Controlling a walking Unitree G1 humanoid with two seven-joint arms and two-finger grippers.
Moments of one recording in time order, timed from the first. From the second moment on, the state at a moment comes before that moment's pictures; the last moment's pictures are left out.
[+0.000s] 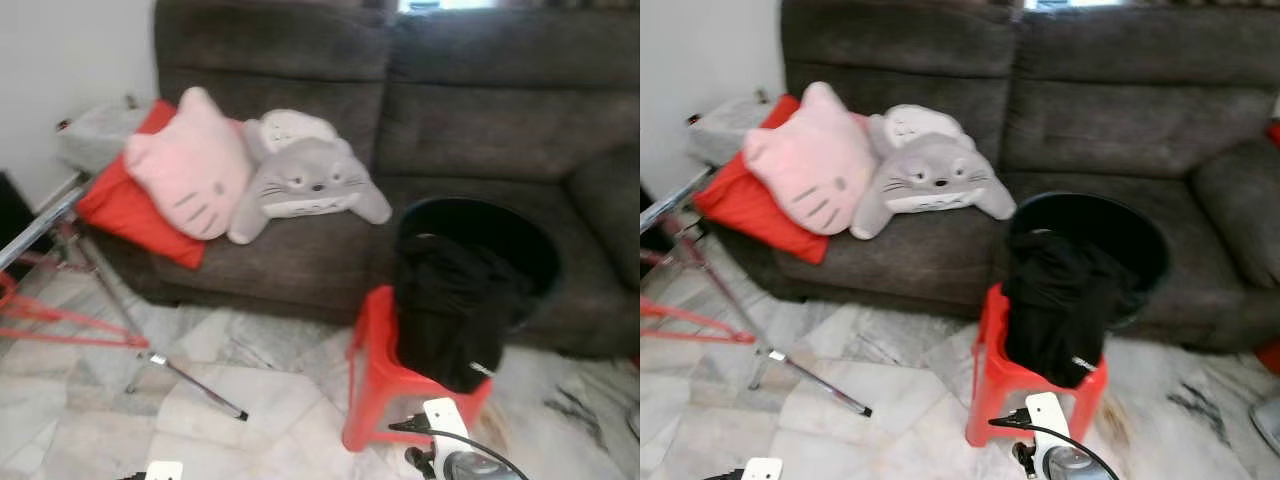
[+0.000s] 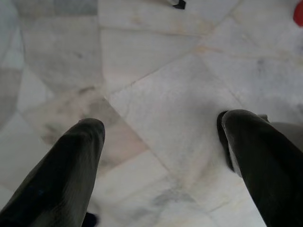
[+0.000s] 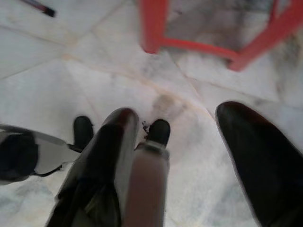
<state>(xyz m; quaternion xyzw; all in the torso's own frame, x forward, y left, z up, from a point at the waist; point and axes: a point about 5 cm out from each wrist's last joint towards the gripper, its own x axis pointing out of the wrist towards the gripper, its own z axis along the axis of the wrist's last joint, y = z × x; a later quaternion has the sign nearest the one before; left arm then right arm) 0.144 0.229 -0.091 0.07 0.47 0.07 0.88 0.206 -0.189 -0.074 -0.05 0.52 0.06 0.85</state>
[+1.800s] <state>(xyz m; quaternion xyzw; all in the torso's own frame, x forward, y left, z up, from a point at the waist) 0.151 0.218 -0.091 0.08 0.47 0.05 0.88 0.200 -0.191 -0.076 -0.05 0.52 0.05 0.85</state>
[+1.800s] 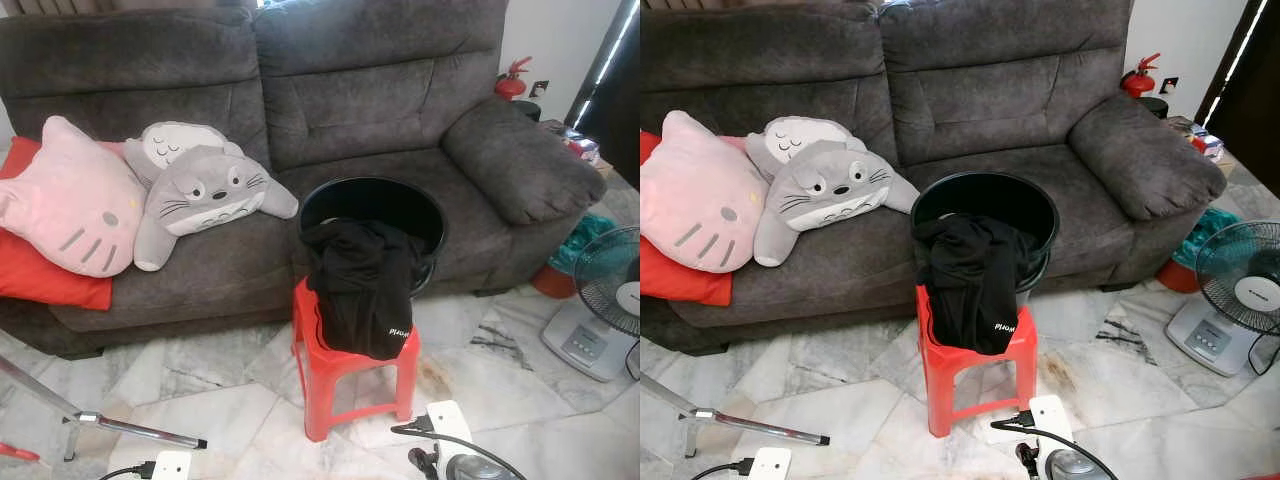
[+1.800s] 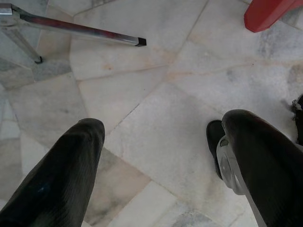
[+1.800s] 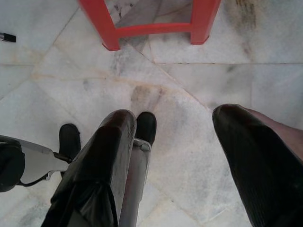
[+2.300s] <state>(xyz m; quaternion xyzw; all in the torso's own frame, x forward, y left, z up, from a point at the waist) 0.150 0.218 -0.091 0.08 0.47 0.05 0.88 0.198 -0.196 -0.077 -0.06 0.52 0.04 0.85</state>
